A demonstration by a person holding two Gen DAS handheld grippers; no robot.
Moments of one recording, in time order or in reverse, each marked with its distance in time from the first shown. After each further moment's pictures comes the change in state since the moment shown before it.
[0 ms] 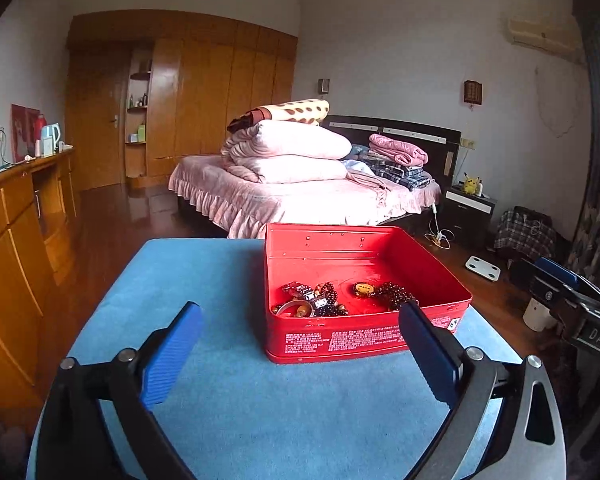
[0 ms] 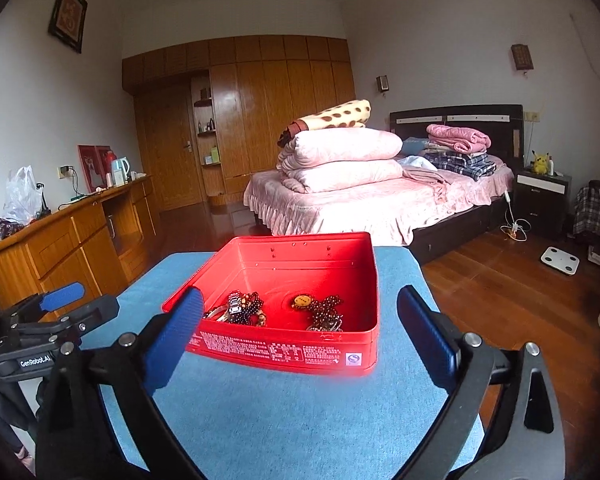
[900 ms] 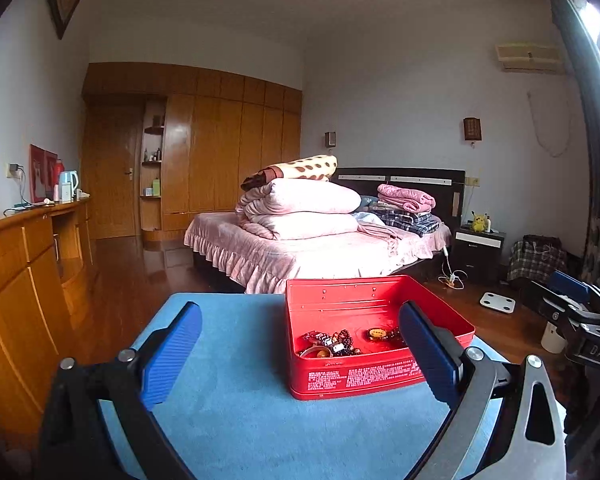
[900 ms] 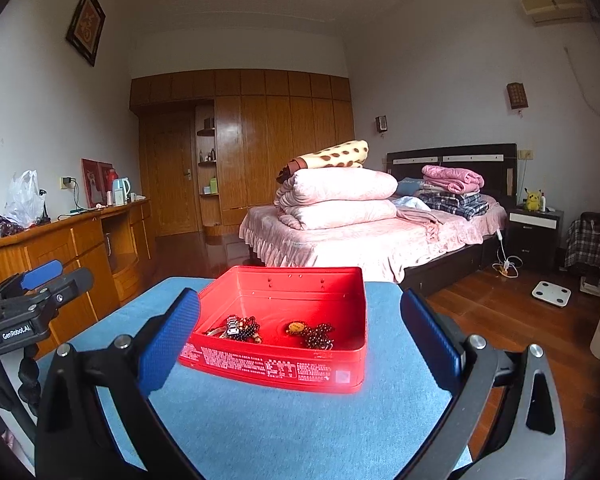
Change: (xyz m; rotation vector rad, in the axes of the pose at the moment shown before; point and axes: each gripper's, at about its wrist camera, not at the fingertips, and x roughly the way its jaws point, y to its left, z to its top) left arm -0.039 0.003 0.001 0.040 -0.218 0.056; right arm -0.030 0.006 -0.010 -0.065 -0.150 -0.024
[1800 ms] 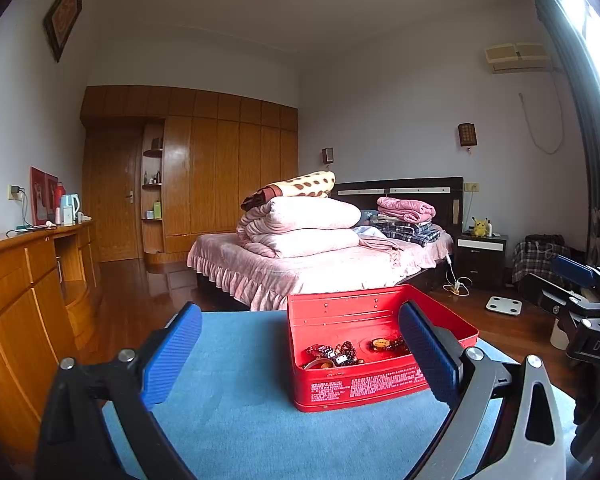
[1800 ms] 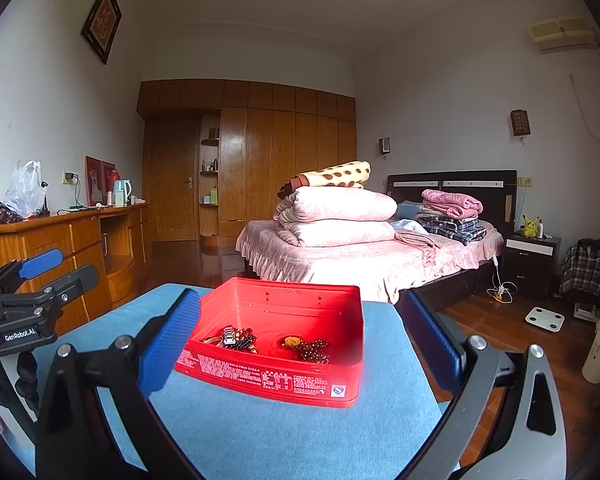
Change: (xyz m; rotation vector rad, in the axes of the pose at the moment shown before) left arm -0.007 -0.003 -0.002 0.045 -0.063 0.007; right arm -0.008 0.009 0.000 -0.056 -0.053 -0.014
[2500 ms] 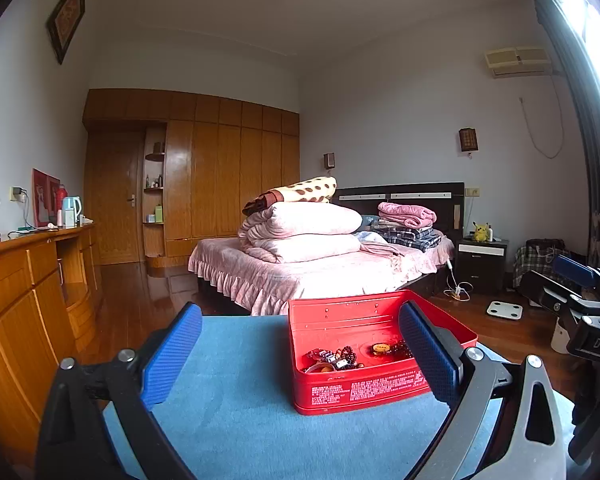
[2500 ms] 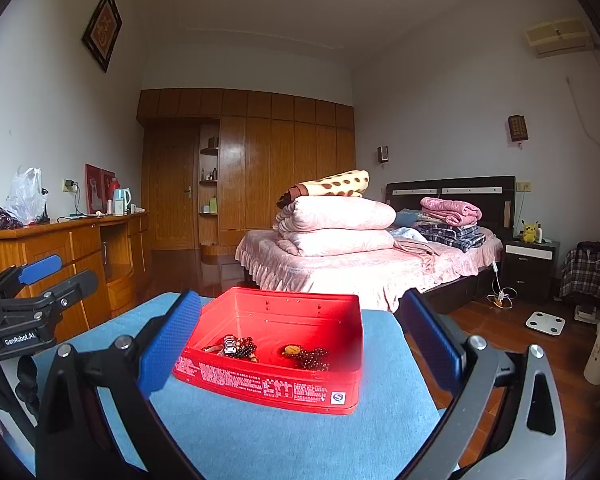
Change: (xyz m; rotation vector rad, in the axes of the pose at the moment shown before) left arm -0.007 0.000 0.001 -0.004 -0.019 0.003; right arm -0.005 0.002 0.001 0.007 -0.037 -0.003
